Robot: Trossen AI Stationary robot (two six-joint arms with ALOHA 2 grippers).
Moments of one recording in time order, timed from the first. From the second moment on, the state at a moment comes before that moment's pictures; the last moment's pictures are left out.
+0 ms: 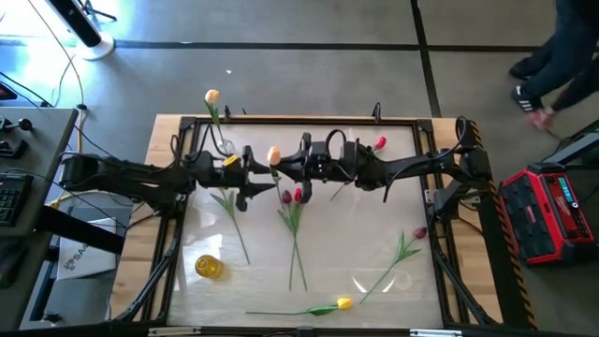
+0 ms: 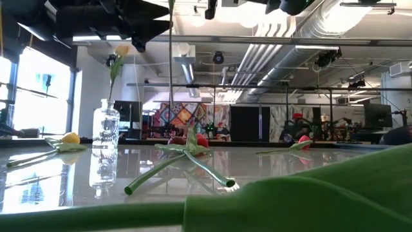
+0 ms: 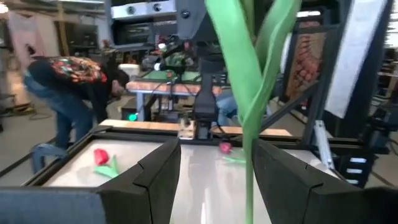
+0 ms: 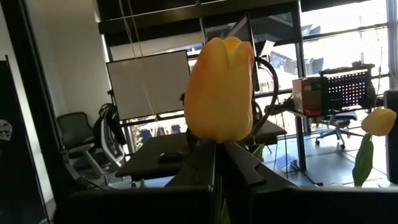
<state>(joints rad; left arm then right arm) 0.12 1.08 0.42 0.73 0.14 -0.05 -0.03 1.70 1.19 0.76 -0.04 0.15</state>
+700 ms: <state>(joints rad) 0.07 1.15 0.47 0.73 0.15 0.00 -0.03 1.70 1.19 0.75 -0.03 0.18</state>
